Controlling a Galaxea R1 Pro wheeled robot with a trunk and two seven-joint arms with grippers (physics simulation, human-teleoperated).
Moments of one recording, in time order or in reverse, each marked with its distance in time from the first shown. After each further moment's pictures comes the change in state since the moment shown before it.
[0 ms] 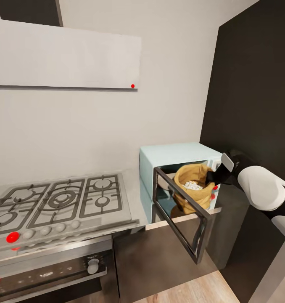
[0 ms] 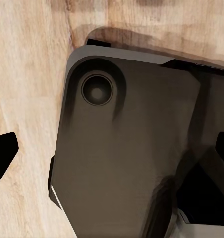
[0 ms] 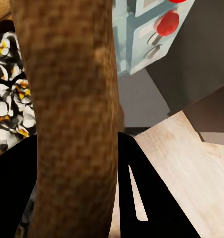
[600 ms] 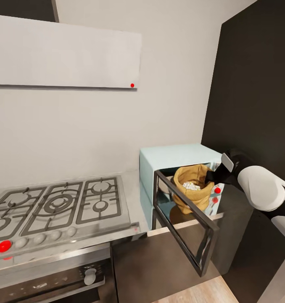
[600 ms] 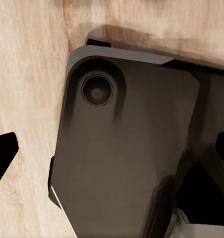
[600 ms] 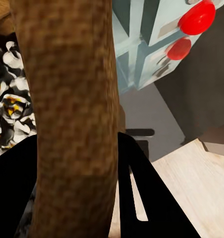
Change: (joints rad) left arm 0.000 0.001 0.000 0.000 0.000 0.000 -0.002; right arm 0.001 0.002 0.006 -0.007 0.024 0.000 0.042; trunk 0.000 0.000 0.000
